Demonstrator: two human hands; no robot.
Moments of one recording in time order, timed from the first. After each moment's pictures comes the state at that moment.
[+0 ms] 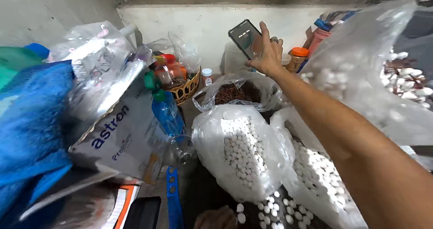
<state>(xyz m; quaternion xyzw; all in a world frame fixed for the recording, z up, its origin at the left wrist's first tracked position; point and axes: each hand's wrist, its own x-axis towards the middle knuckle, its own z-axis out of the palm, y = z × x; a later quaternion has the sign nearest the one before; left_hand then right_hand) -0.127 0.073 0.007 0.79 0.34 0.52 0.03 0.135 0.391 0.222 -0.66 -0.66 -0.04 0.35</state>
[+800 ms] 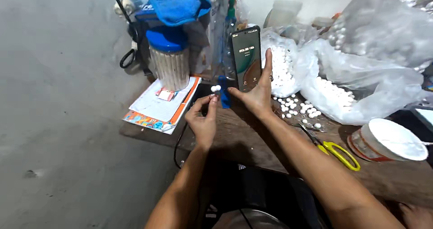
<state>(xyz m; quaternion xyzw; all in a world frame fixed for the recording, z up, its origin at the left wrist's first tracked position) -0.211 -0.013 0.010 0.49 0.36 0.78 0.14 -0.071 0.049 0.060 -0.50 -0.67 0.11 0.54</state>
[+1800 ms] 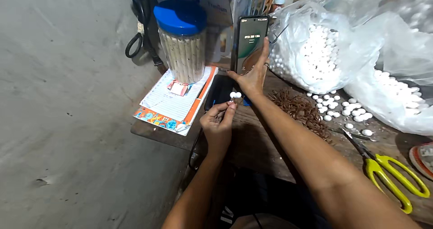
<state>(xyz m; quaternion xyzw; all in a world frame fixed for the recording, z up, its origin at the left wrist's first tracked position) -0.225 -0.018 -0.004 0.44 0.43 0.75 0.25 -0.147 0.129 0.022 -0.57 -0.61 0.17 0.52</state>
